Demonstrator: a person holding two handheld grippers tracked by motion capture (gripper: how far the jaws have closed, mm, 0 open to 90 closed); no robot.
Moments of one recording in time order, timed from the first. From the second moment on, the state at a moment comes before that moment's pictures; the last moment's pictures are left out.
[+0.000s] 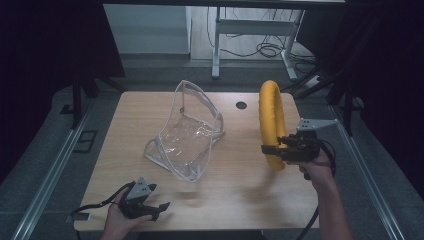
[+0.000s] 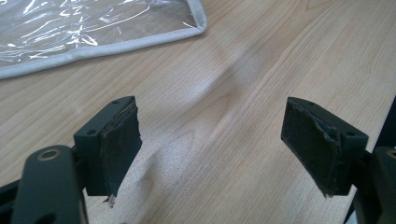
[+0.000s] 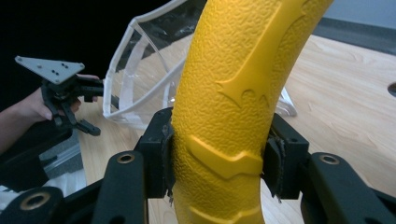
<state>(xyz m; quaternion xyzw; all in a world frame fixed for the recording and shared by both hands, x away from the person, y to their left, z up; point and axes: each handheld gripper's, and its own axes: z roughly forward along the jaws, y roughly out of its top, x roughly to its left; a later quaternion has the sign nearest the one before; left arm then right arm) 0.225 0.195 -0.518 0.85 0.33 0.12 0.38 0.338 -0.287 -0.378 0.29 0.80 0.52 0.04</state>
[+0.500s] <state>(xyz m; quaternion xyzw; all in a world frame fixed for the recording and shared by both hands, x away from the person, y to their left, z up) 0.225 0.195 -0.519 0.85 0.33 0.12 0.38 0.334 -0.279 -0.376 0.29 0.77 0.57 0.04</state>
